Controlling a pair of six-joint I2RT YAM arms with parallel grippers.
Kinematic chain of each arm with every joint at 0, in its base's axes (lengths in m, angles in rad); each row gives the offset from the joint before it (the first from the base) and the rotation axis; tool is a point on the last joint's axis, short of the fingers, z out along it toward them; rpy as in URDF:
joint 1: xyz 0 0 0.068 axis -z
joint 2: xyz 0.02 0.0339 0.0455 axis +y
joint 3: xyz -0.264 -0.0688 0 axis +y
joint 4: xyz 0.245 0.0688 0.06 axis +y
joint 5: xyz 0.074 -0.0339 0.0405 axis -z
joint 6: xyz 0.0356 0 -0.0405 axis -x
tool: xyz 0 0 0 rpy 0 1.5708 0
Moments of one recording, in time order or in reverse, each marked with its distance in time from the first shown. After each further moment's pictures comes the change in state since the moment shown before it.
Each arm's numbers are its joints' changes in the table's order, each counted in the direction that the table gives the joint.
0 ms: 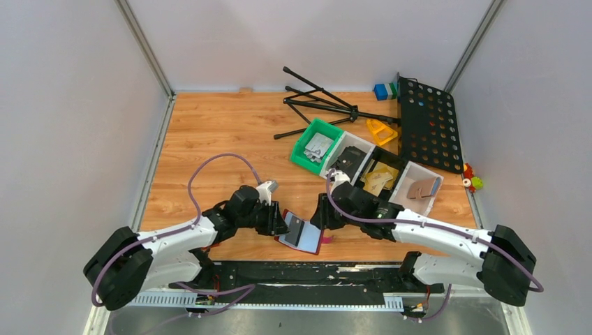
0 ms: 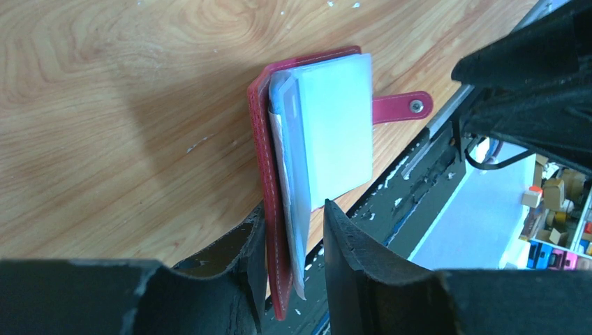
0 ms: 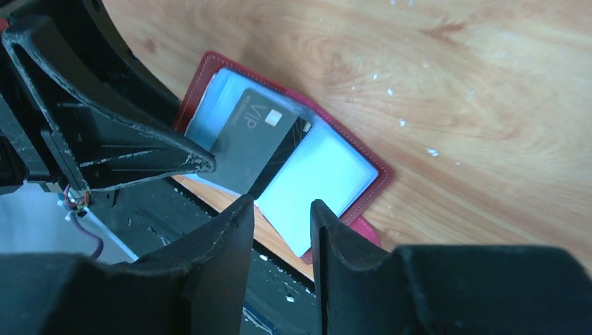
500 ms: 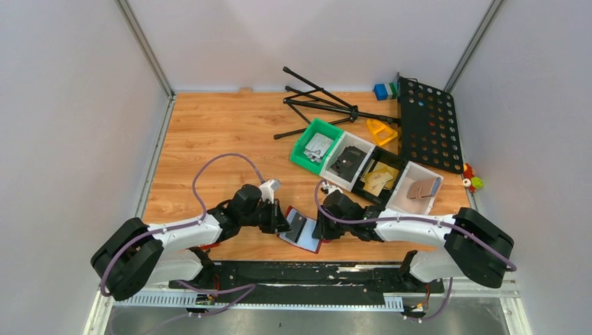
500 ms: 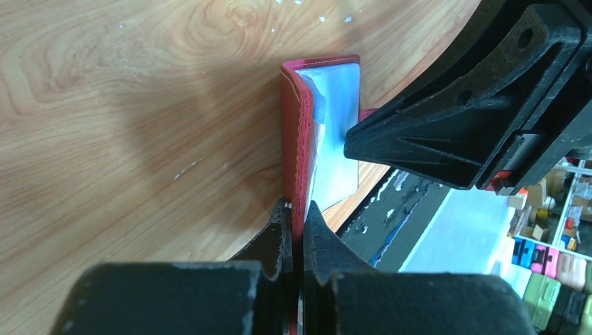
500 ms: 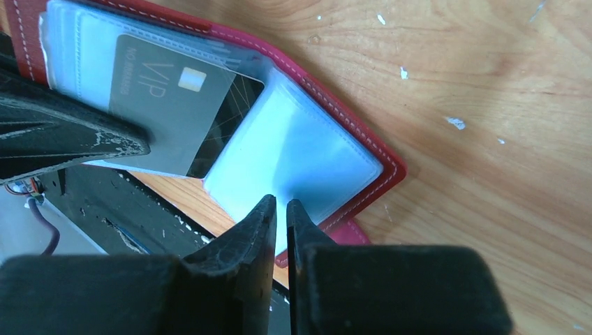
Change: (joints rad) left arm 0.000 0.110 -0.002 -0.114 0.025 0.024; right arm 0.000 0.225 0.112 -0.190 -0.138 -0.083
